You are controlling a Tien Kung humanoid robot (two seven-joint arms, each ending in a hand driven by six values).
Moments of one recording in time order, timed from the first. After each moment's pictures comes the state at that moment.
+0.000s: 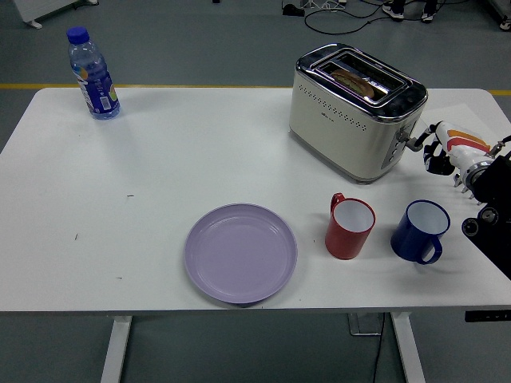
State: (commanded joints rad) left arm -0.09 0.01 -1.04 -0.18 1.13 0.24 0.25; right arm 0.71 -0.40 0.78 1.02 -1.76 -0.19 -0.36
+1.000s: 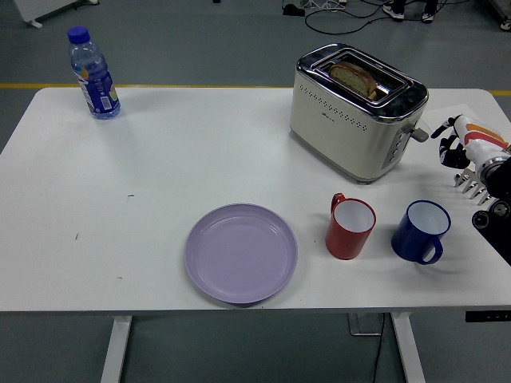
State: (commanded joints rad) left arm -0.09 0.01 -1.02 -0.18 1.09 0.25 0.24; right arm 0.69 -0.42 0.89 1.01 -1.77 -0.22 -0.36
